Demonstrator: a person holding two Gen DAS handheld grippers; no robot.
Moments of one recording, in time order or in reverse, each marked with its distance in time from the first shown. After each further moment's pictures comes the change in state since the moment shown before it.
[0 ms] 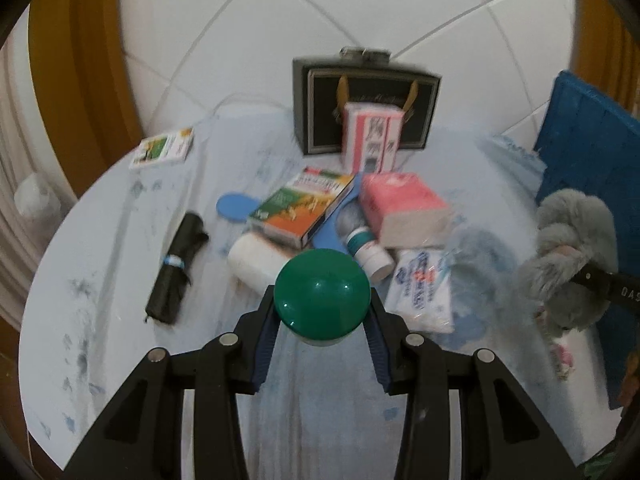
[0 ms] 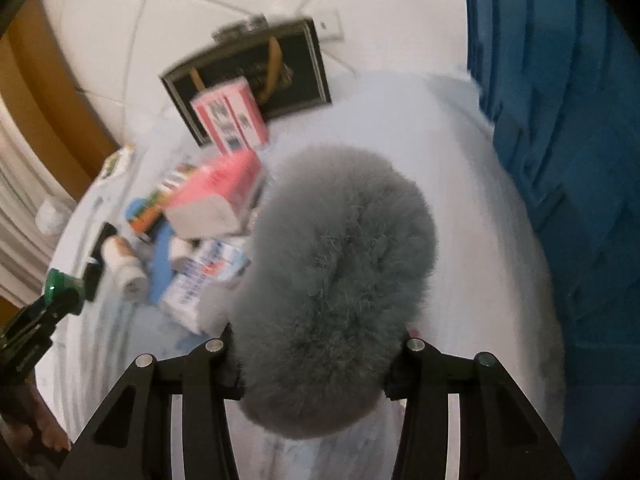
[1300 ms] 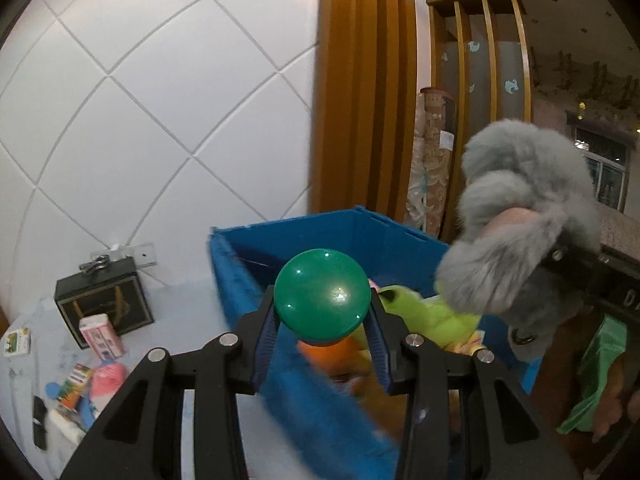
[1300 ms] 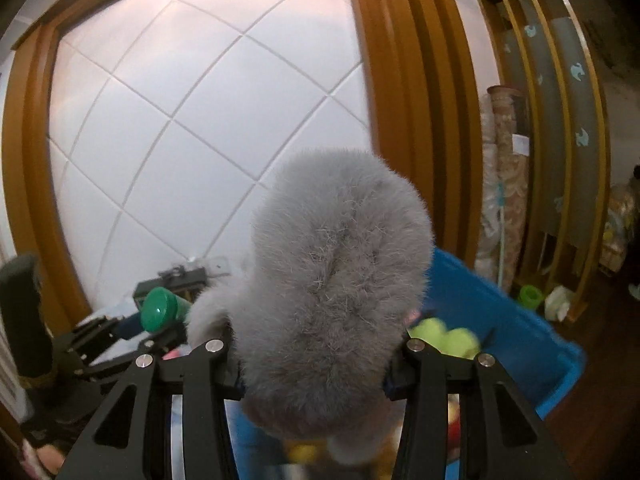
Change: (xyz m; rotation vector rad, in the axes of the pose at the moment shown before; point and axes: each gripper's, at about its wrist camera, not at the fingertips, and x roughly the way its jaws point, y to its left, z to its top) left arm -0.268 -0.384 0.055 0.316 -0.385 -0.526; right arm -0.424 -0.160 -0.011 0.065 -0.645 -0.289
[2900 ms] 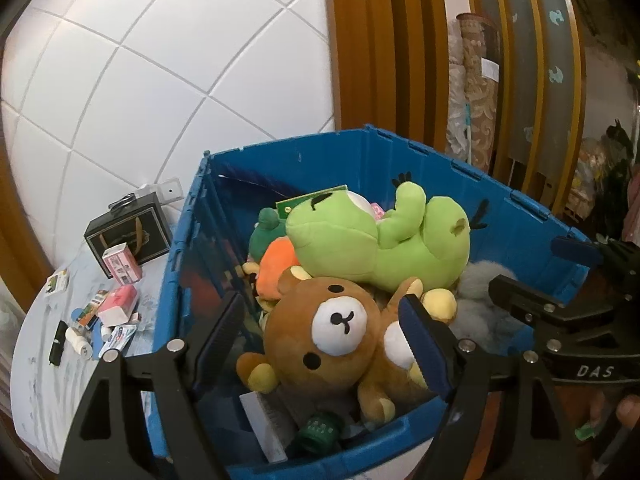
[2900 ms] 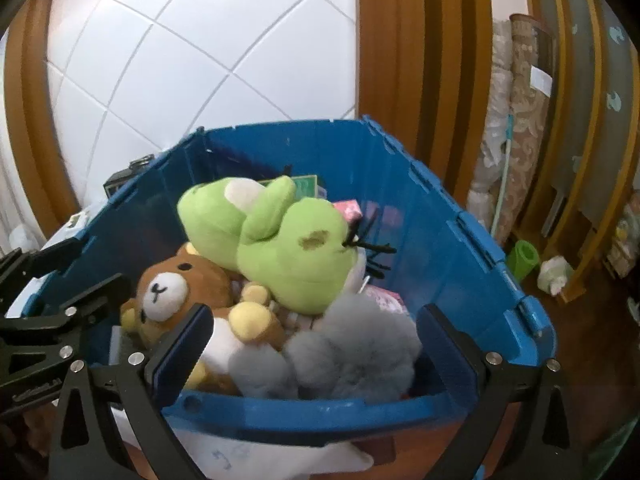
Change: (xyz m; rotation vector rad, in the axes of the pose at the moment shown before) left arm 0.041 -0.151 -0.060 -0.013 0.208 0.273; right arm 0.042 -0.180 -0.083 -0.122 0.317 0.091
